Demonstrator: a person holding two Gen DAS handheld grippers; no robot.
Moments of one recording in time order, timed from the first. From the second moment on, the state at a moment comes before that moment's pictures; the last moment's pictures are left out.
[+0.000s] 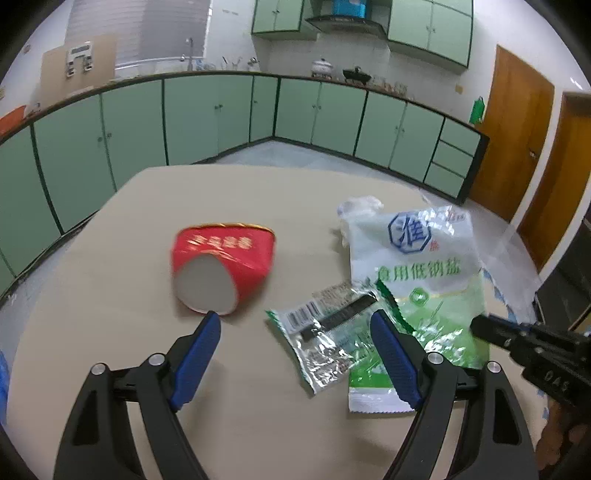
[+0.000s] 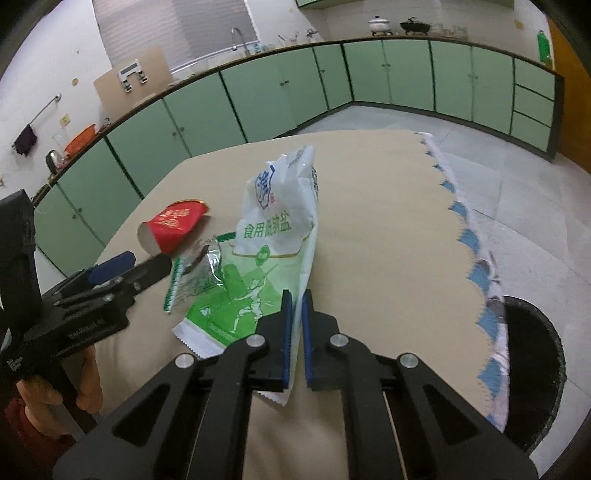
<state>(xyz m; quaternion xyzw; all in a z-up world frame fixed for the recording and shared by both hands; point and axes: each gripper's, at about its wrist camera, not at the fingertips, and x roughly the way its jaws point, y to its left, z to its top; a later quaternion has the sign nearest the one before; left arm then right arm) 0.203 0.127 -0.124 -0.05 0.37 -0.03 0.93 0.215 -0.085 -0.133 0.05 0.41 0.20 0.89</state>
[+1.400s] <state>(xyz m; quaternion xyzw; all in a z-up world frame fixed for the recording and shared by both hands) 0.189 0.104 -0.108 -0.08 0.36 -0.04 0.93 0.203 -0.101 -0.114 0.06 0.38 0.20 0.90</state>
